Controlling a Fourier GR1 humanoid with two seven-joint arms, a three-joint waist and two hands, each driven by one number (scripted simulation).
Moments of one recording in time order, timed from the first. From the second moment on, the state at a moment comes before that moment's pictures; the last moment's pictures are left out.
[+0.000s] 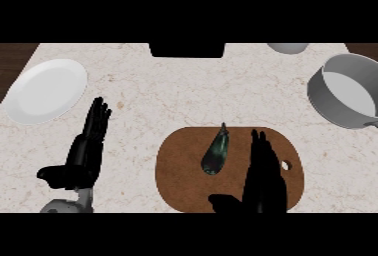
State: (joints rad) left arm -0.05 0.21 -0.23 -1.55 0.18 0.32 -0.15; right arm 0.00 -0.01 0.64 -1.85 1.15 -0.20 1.14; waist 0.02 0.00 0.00
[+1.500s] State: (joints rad) left arm -0.01 0.19 -0.20 -1.57 0.14 0.29 -0.14; right arm -0.28 -0.01 0.62 -1.41 0.93 -0.28 1.16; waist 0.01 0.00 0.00
